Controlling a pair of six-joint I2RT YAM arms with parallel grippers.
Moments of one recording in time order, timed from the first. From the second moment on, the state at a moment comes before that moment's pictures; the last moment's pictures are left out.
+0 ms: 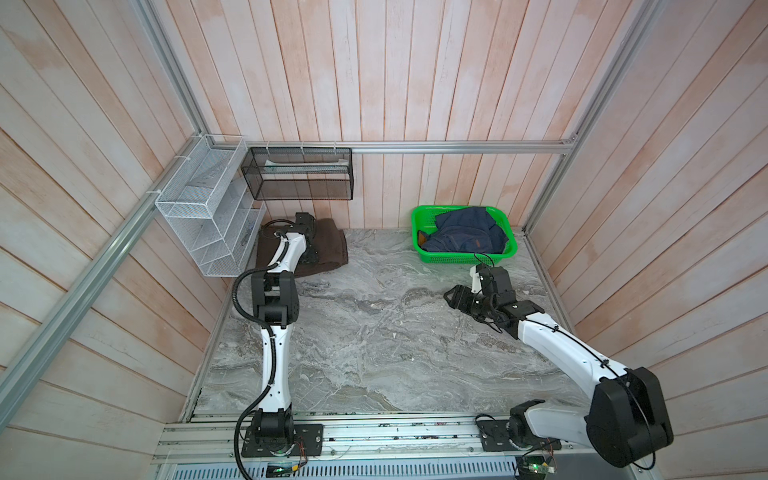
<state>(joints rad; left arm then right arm) -0.02 2.50 2.27 -0.97 -0.31 -0.14 0.34 1.28 0.82 -0.31 -0.18 0.66</state>
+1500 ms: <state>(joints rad) -0.11 0.91 0.38 0.23 -0.47 -0.31 0.07 1.13 0.17 0.87 0.41 0.11</state>
